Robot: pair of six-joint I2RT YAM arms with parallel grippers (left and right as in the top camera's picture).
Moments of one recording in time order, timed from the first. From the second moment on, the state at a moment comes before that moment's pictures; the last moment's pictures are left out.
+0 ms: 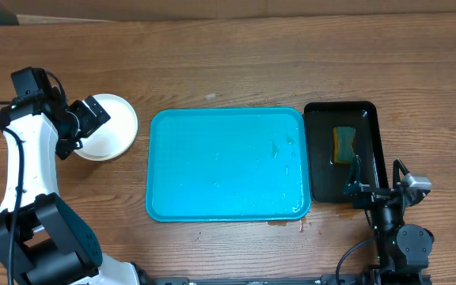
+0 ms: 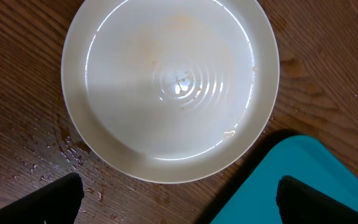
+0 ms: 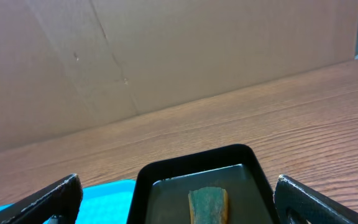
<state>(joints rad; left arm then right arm) 0.40 1.72 1.36 -0.89 0.14 -0.35 -0.01 0.01 0.02 -0.03 -0.02 0.28</state>
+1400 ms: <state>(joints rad) 0.16 1.46 1.36 -0.89 0.14 -0.35 -0.01 0.01 0.02 -0.03 -0.02 0.28</state>
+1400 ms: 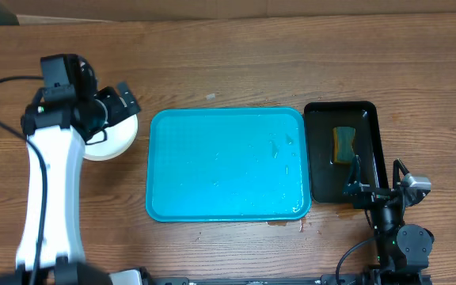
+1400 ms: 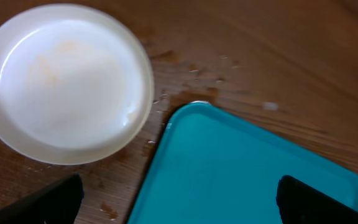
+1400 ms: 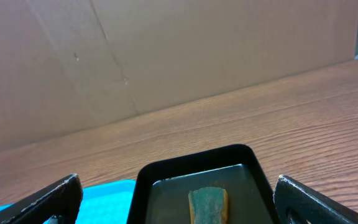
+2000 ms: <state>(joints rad) 0.05 1.02 1.36 -1.12 0.11 -0.35 -0.01 0.01 0.02 -0.03 -0.02 0.28</state>
